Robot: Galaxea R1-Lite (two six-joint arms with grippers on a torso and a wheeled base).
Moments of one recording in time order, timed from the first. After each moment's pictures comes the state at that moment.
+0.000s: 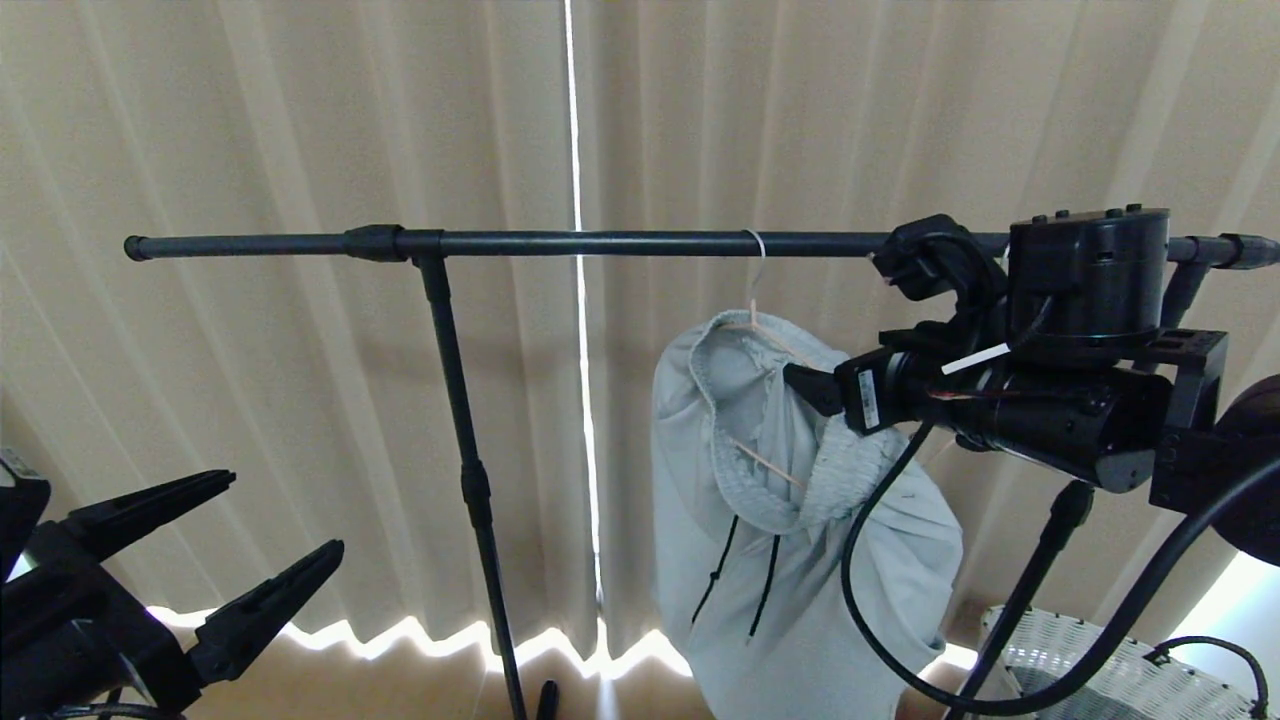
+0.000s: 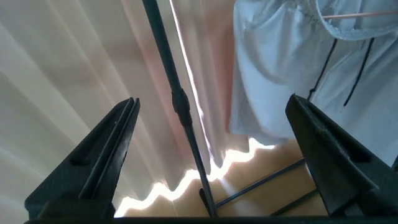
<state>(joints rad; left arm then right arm) -0.14 1.04 -0.20 -0.71 -0.27 0.22 0.55 1.67 -1.00 -0.35 -0.26 -0.03</state>
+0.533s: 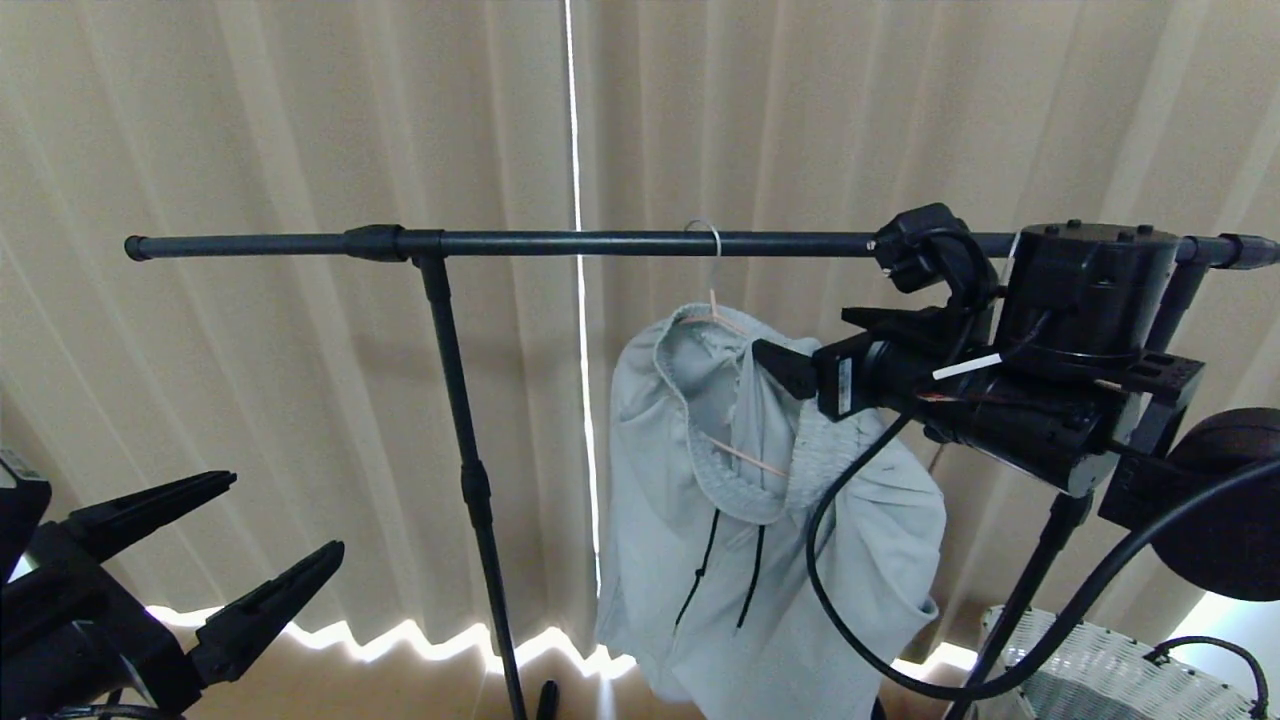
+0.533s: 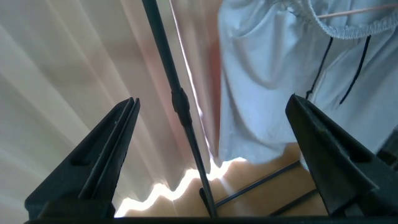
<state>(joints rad) -0.15 1.04 -0.20 -0.71 -0.27 0.22 0.54 1.72 -0.93 -0.66 -0.12 -0.03</state>
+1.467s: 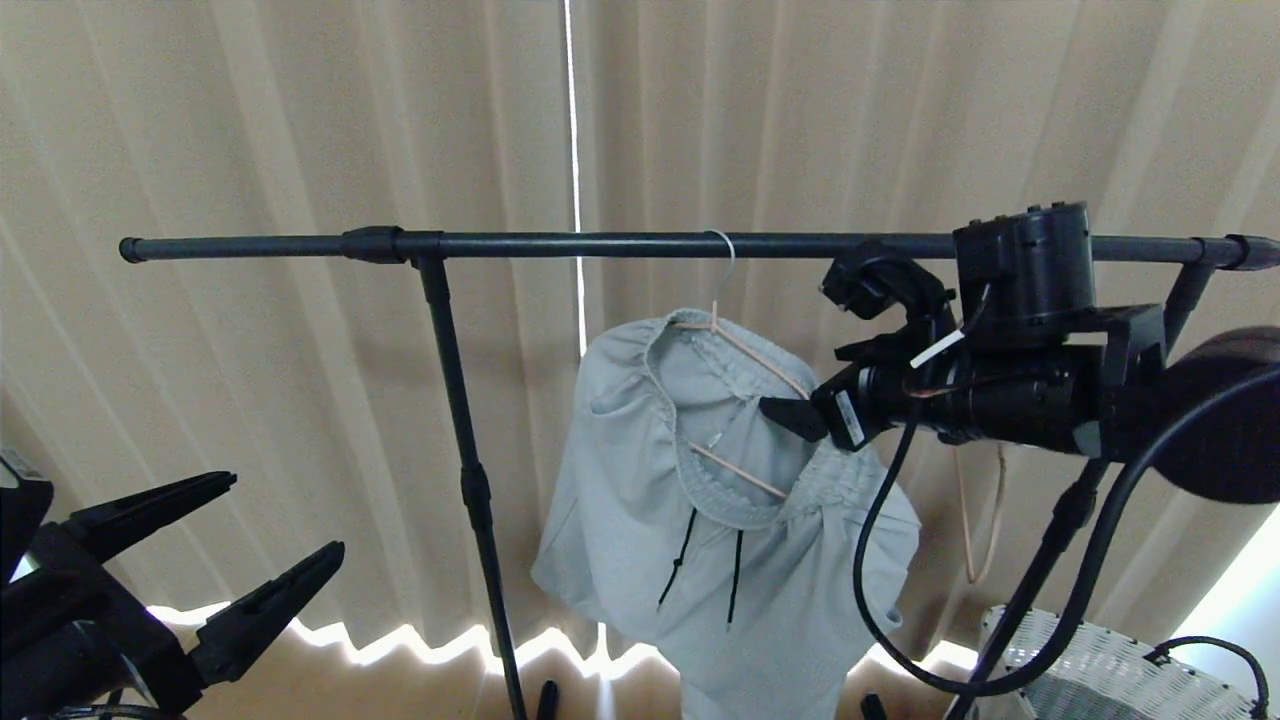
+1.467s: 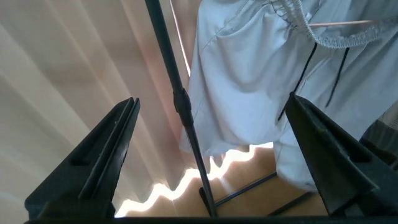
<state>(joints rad) -0.14 1.04 -0.20 -0.71 -0.27 0.22 0.50 1.75 -1.16 -0.10 -0.07 -0.18</state>
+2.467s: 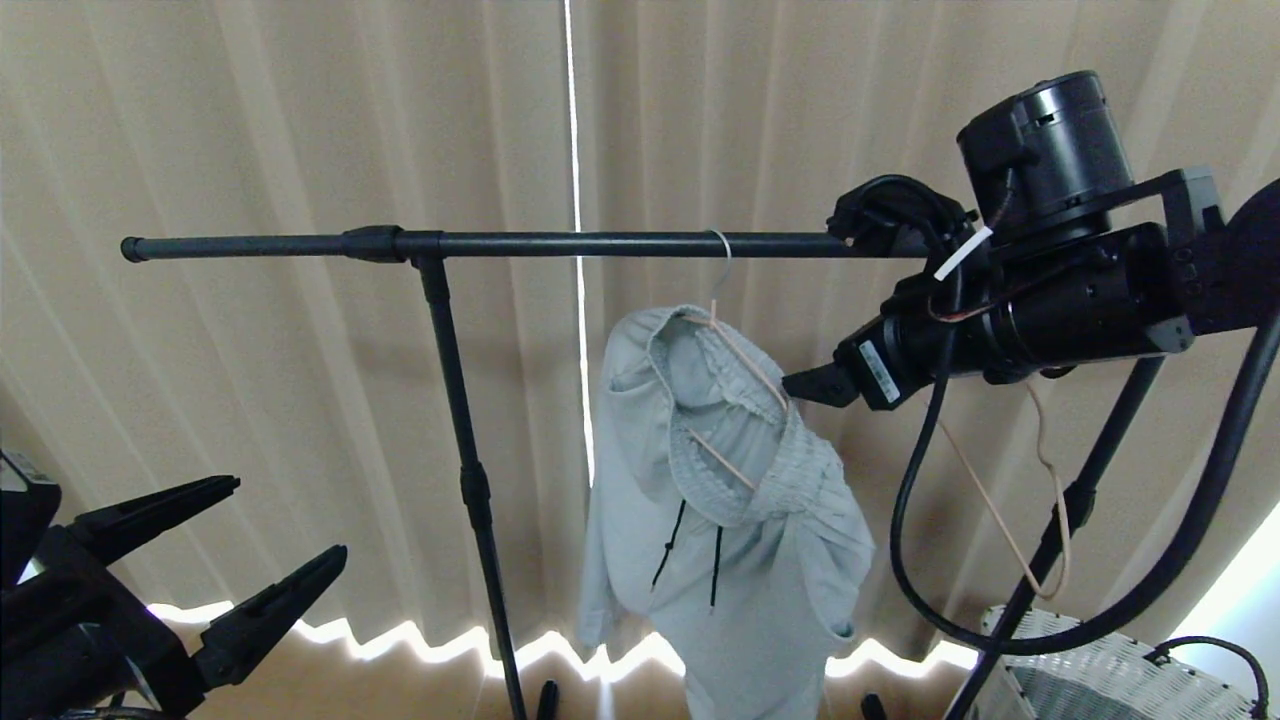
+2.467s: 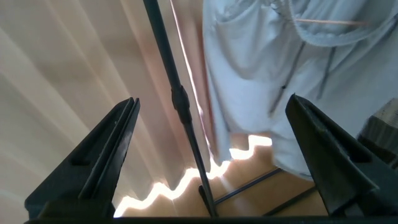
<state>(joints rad) -0.14 1.04 -0.19 -0.71 -0.27 0.22 0.54 1.74 -1.51 0.41 -0.16 -0.15</state>
